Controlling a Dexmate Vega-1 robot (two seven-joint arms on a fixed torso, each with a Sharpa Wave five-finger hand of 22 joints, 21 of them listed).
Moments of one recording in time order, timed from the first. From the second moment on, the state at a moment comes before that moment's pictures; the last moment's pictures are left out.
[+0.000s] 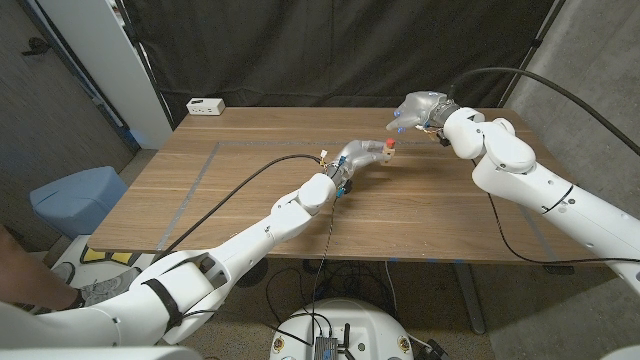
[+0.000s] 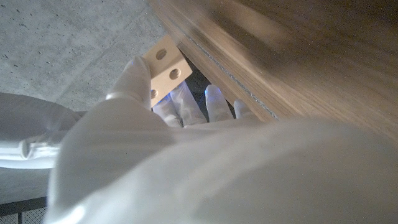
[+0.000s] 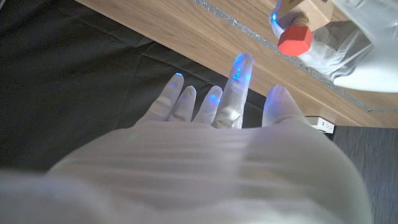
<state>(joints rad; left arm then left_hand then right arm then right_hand) 0.56 0.21 0.79 -1.13 -0.09 -0.23 0.15 0.94 0.04 0.35 -0.18 0.22 0.89 -0.18 0.19 0.19 0.92 -0.21 0.20 0.39 0.44 -0.04 0.20 0.18 0.11 0.12 0.20 0.18 -0.64 -0.88 -0.60 -2.04 -0.67 -0.52 0.32 0.63 -0.05 0.33 -0.11 0.18 1.14 -0.07 0.38 0.19 0.61 -0.14 0.19 0.19 0.44 -0.05 0.23 0.19 0.58 0.01 0.19 0.17</state>
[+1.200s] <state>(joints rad) 0.54 0.18 0.79 -1.11 -0.09 -0.22 0.17 0.94 0.04 0.35 -0.18 0.22 0.89 -0.18 0.20 0.19 0.92 -0.21 0.20 0.39 0.44 -0.04 0.20 0.18 0.12 0.12 0.20 0.18 -0.76 -0.83 -0.47 -2.04 -0.33 -0.55 -0.04 0.60 -0.01 0.32 -0.12 0.18 0.95 -0.05 0.27 0.20 0.55 -0.02 0.18 0.19 0.44 -0.05 0.22 0.20 0.60 0.10 0.19 0.17</state>
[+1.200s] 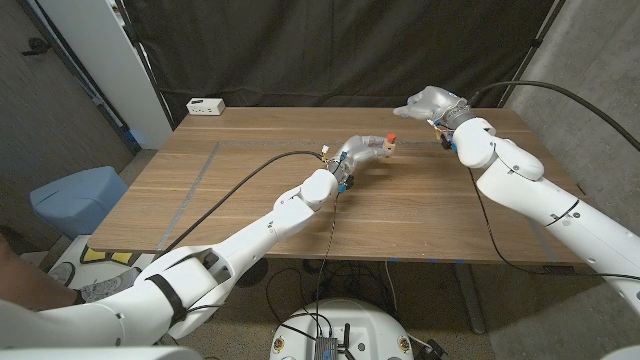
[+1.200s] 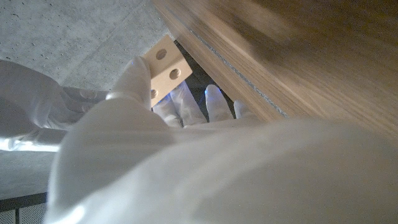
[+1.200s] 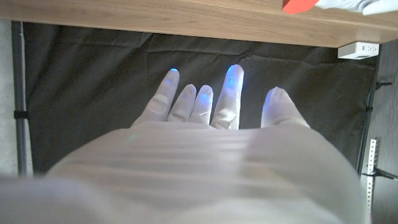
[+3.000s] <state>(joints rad) 0.50 0.12 0.78 -1.00 -0.18 -0.25 0.10 0.94 0.04 0.35 -0.18 0.22 0.88 -0.18 0.19 0.19 0.92 -0.21 0.20 0.39 0.44 -0.04 0.20 0.18 0.12 0.12 0.20 0.18 -0.96 -0.72 -0.31 -1.92 0.24 -0.23 -0.33 0.44 0.04 0.26 -0.09 0.18 0.61 -0.04 0.18 0.20 0.21 0.03 0.17 0.19 0.16 0.05 0.18 0.20 0.34 0.14 0.17 0.17</state>
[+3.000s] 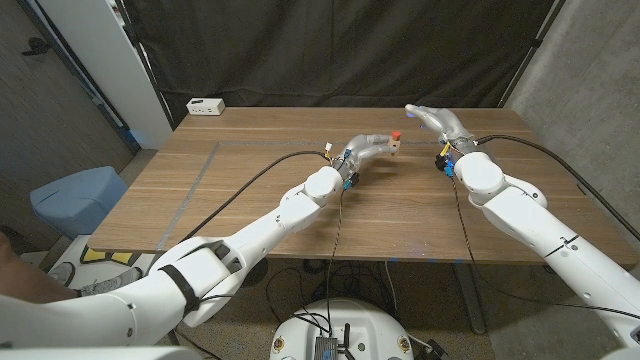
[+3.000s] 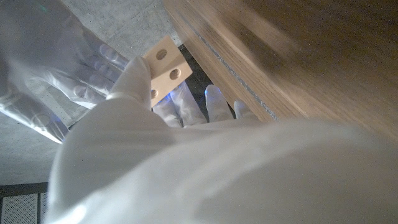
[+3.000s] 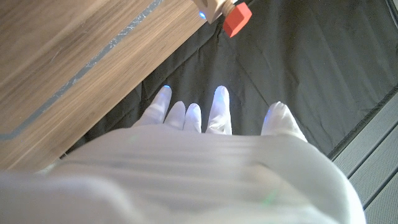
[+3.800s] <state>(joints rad) 0.52 0.13 0.78 -1.03 -0.21 -0.22 0.08 0.94 0.04 0.35 -0.18 0.22 0.88 -0.17 0.19 0.19 0.92 -0.21 0.20 0.39 0.44 -0.04 0.20 0.18 0.12 0.12 0.20 0.18 -1.00 -0.71 -0.32 -1.86 0.34 -0.09 -0.32 0.34 0.08 0.24 -0.07 0.18 0.46 -0.04 0.17 0.18 -0.04 0.02 0.17 0.18 -0.07 0.09 0.18 0.20 0.17 0.09 0.17 0.17</state>
